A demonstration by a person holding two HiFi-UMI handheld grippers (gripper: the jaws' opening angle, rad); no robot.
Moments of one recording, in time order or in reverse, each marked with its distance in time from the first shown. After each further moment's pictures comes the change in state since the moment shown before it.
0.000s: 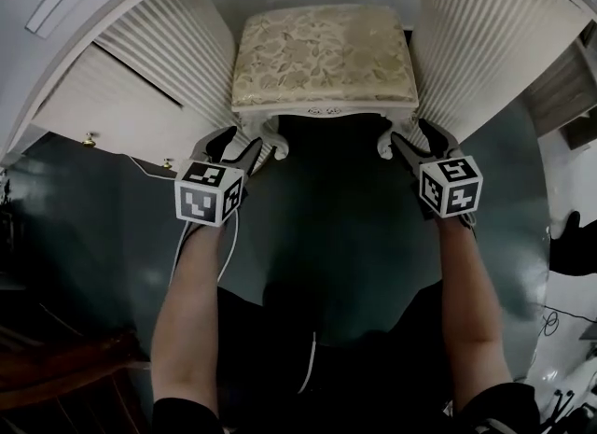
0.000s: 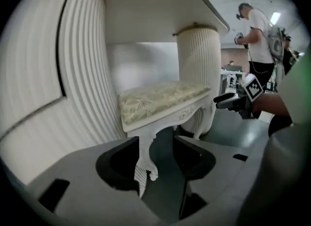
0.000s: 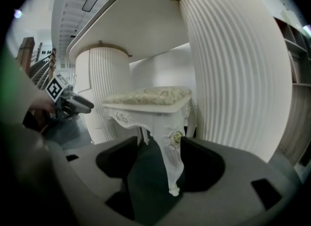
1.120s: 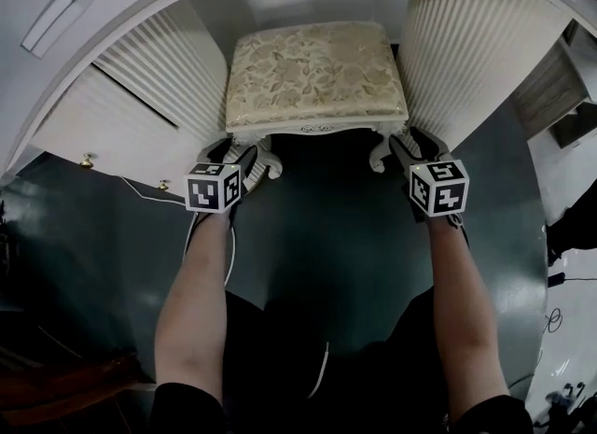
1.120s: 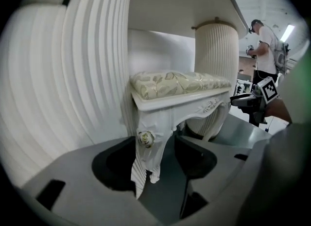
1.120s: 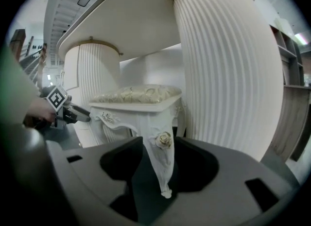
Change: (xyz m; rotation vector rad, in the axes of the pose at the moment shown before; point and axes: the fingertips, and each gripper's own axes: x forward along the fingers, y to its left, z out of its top) left arm 0.056 0.038 -0.034 -0.128 0.017 0.009; right arm 0.011 -0.021 -0.004 0.031 -0.006 -0.113
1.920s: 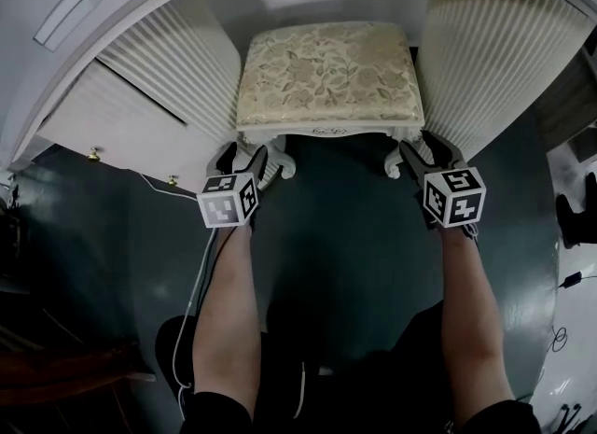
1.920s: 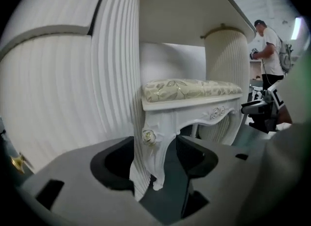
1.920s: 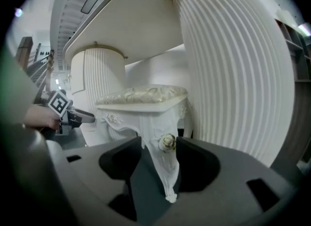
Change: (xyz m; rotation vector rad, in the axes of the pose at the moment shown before) left arm -0.011 0.004 -0.001 -0.091 -0.142 0.179; right arm 0.006 0.005 0.003 -0.007 -0.038 0.093
